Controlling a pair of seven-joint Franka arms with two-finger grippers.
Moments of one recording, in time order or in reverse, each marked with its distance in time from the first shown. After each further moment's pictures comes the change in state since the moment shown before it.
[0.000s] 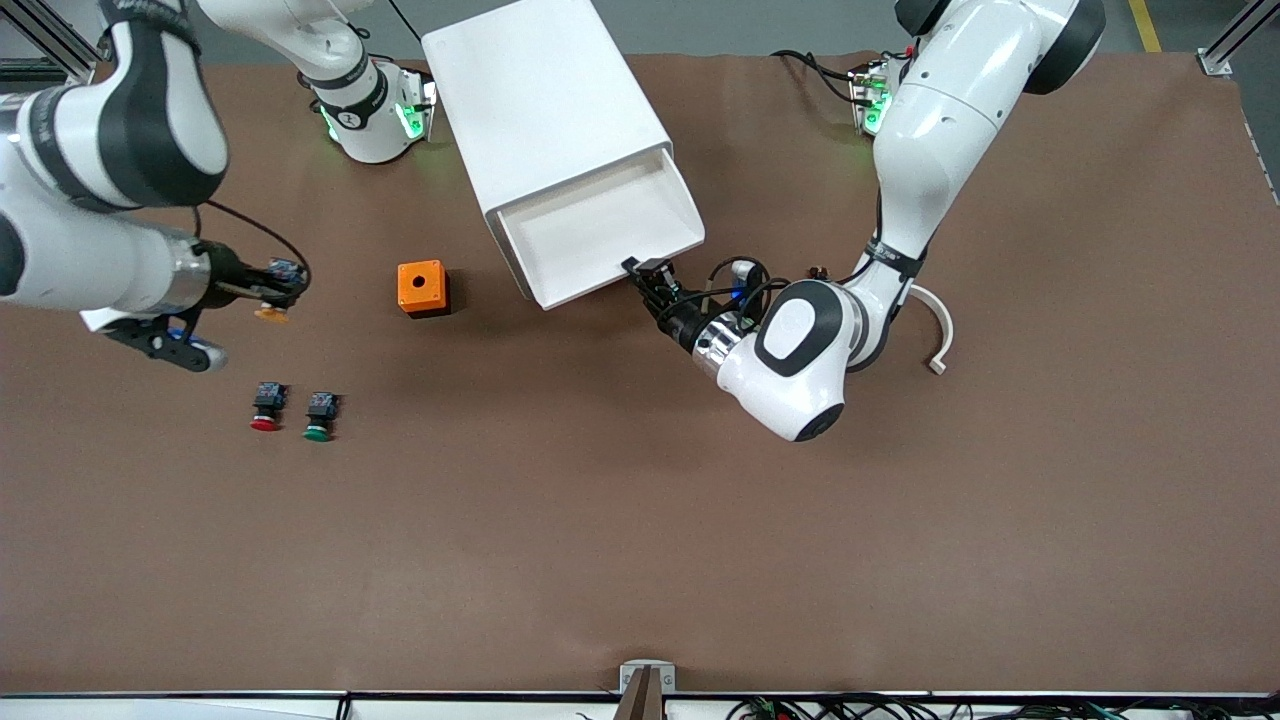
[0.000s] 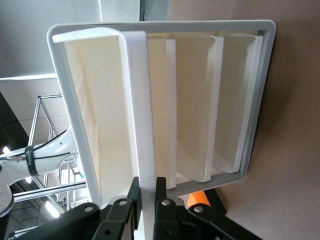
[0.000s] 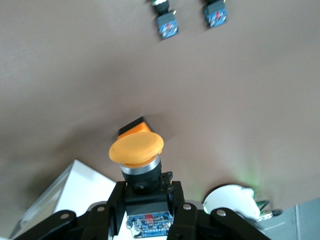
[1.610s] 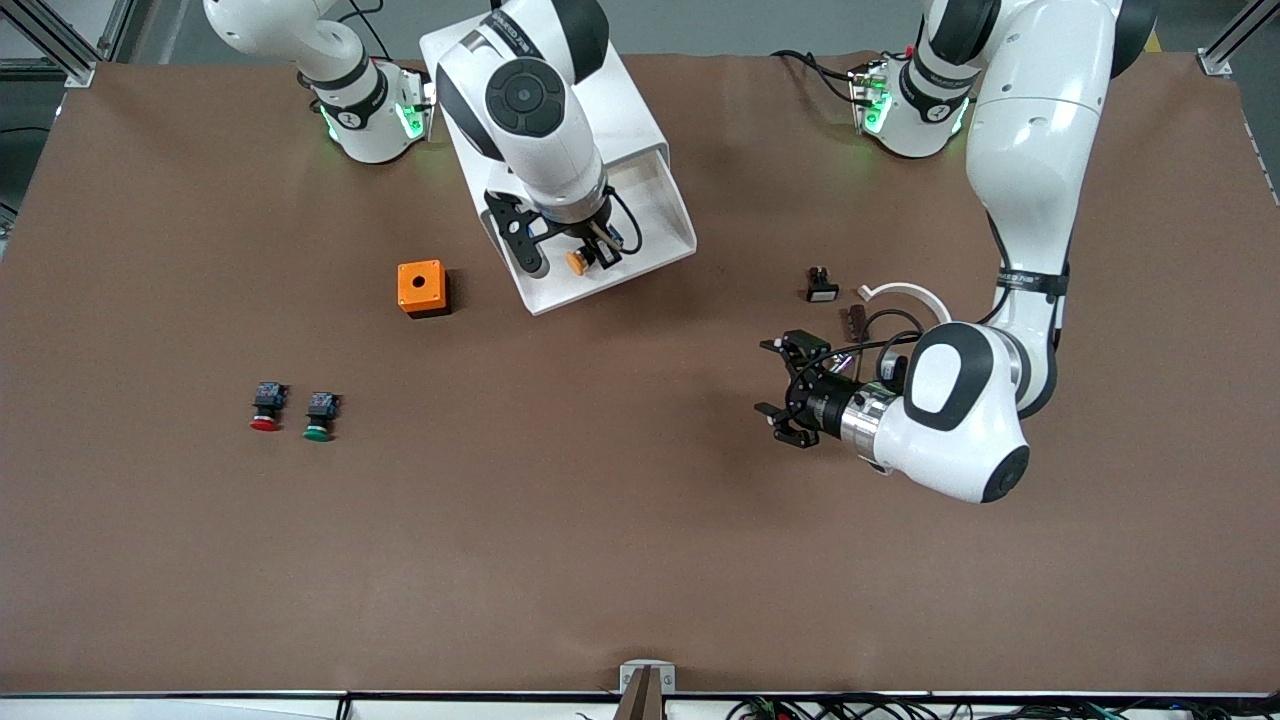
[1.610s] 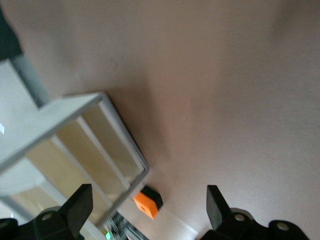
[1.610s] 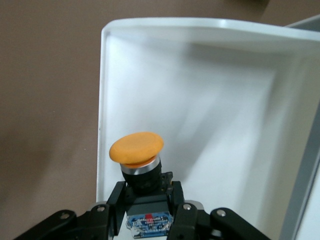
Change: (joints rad) left arm 0.074 -0.024 0.248 0.108 0.262 -0.002 0.668; right arm 0.625 0.148 0.004 0.005 0.136 0.467 1.202
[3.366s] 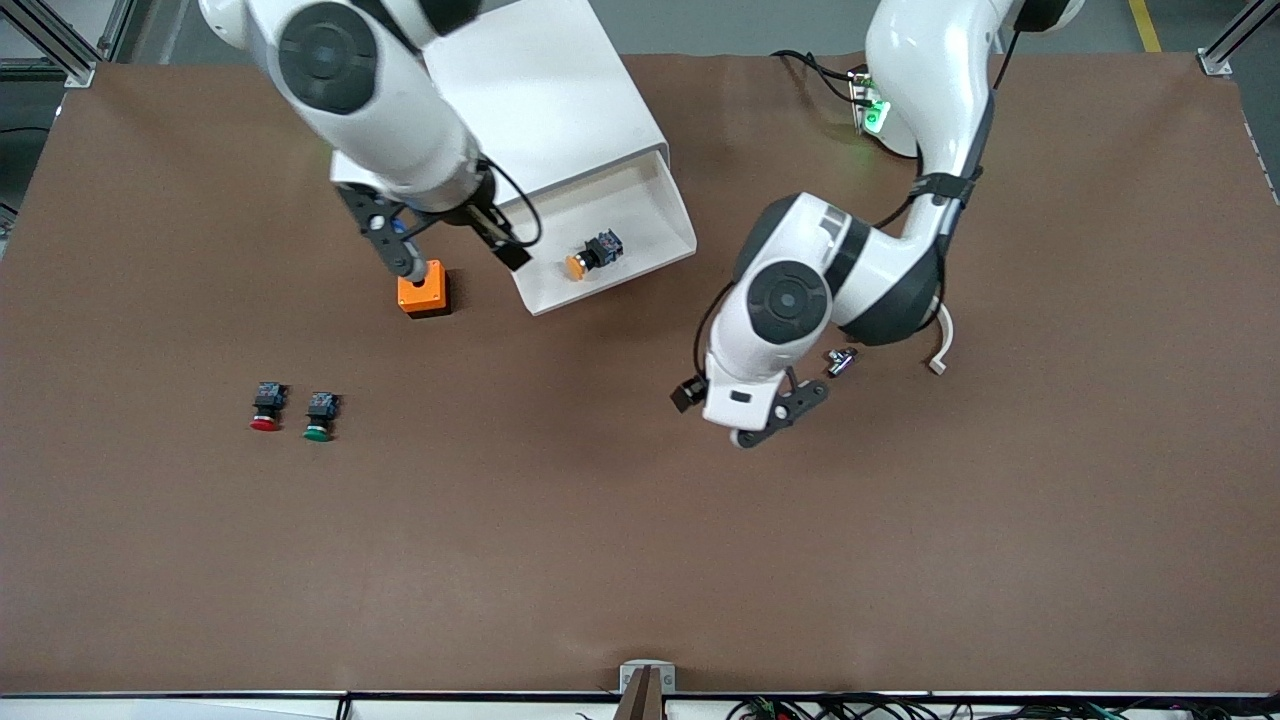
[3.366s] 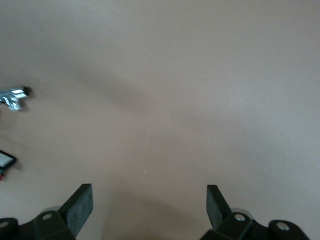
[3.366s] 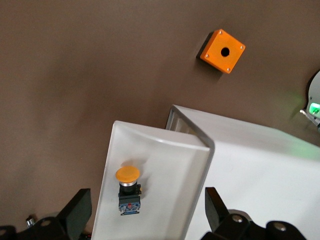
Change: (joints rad) left arm -0.334 -0.116 -0.011 -0.011 0.593 0.334 0.657; right arm -0.231 -0.080 -0.037 0.277 -0.003 -0.469 -0.367
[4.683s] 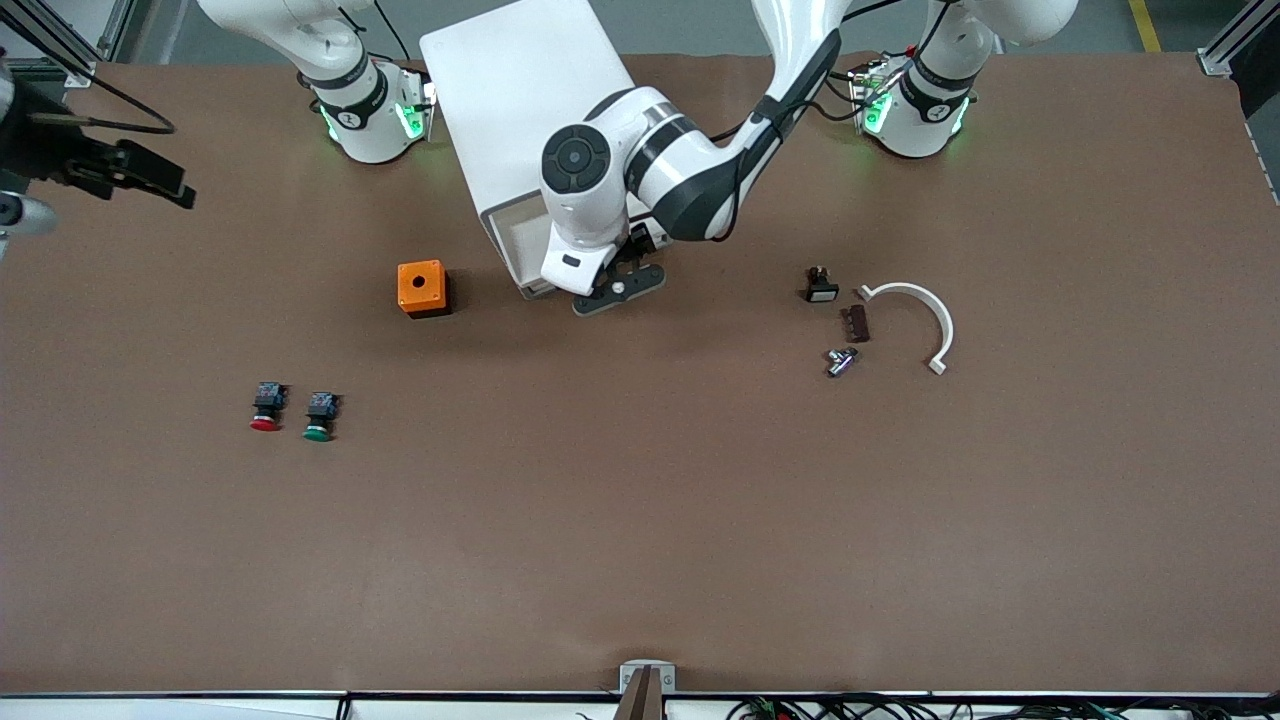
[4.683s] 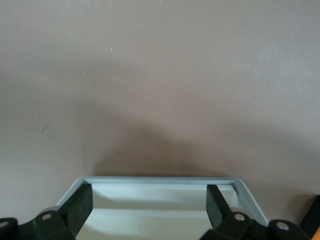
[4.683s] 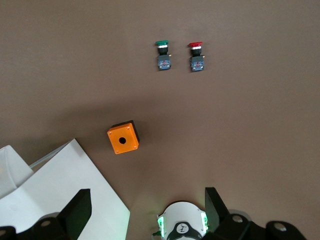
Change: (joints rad) left arm -0.326 0.005 0.000 -0.059 0.003 0.005 -0.166; right arm -0.521 -0.305 -0.007 -0.181 -0.199 -0.118 -1.280
